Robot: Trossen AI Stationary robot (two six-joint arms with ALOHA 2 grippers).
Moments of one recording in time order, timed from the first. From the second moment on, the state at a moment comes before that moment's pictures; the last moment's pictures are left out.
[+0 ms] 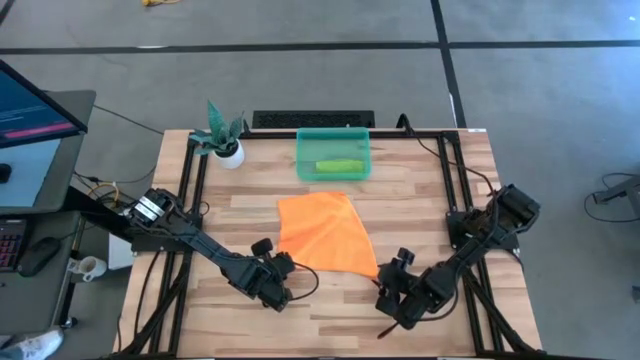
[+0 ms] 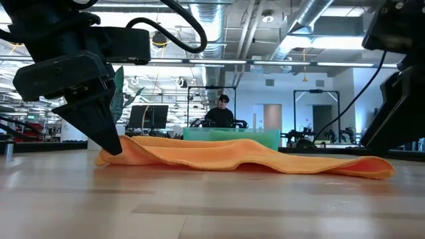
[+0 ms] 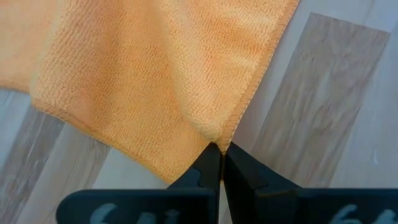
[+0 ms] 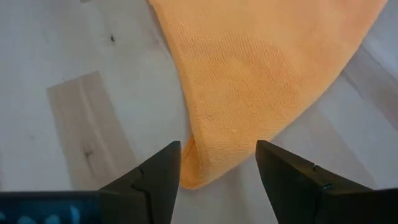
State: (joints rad) left arm -0.56 1.84 1.08 -0.61 -0.50 -0.91; right arm 0.80 1.76 0.89 -0.49 0.68 1.10
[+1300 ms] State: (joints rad) left arm -0.56 1.82 1.14 -0.72 -0.54 -0.82; right arm 0.75 1.75 0.83 -0.31 0.56 1.08
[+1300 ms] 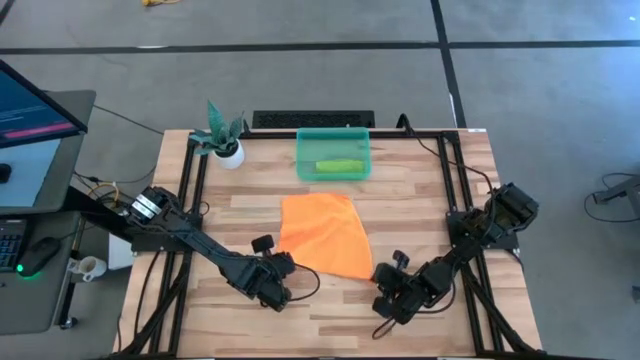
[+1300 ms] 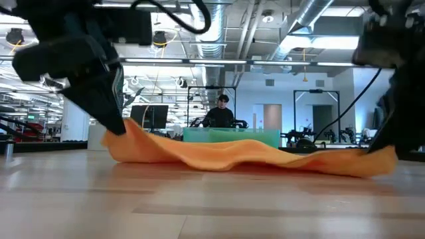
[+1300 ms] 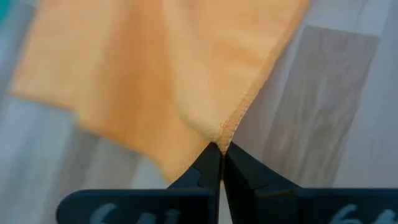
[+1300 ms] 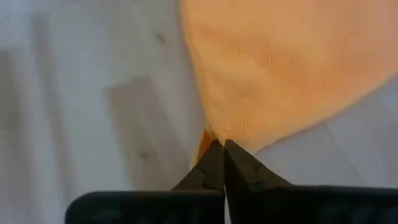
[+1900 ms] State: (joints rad) left arm -0.60 1.77 1.66 -1.56 -0.80 -0.70; right arm 0.73 1.75 1.46 -1.24 0.56 0.81
